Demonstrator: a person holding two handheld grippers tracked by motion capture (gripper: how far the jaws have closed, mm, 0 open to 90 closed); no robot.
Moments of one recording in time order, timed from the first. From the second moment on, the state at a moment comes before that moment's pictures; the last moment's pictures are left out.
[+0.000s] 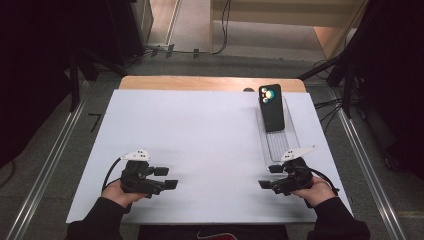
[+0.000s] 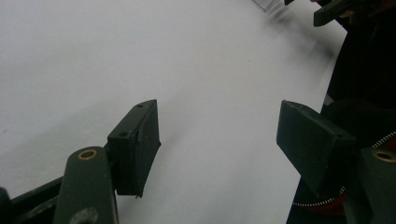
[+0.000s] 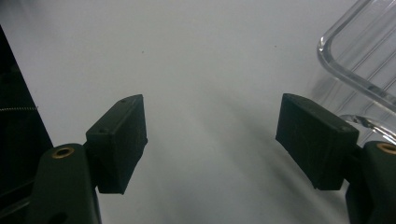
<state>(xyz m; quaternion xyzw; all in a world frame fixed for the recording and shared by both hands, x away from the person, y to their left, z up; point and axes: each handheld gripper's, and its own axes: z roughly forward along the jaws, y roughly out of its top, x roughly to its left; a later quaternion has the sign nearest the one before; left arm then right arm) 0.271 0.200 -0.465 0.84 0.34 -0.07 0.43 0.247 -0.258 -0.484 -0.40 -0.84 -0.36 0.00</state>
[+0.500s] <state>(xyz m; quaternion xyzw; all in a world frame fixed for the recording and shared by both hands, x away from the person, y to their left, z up) 0.271 0.198 -0.464 0.84 0.33 -0.07 0.43 0.247 -0.258 -0.483 -0.40 -0.84 -0.36 0.00</state>
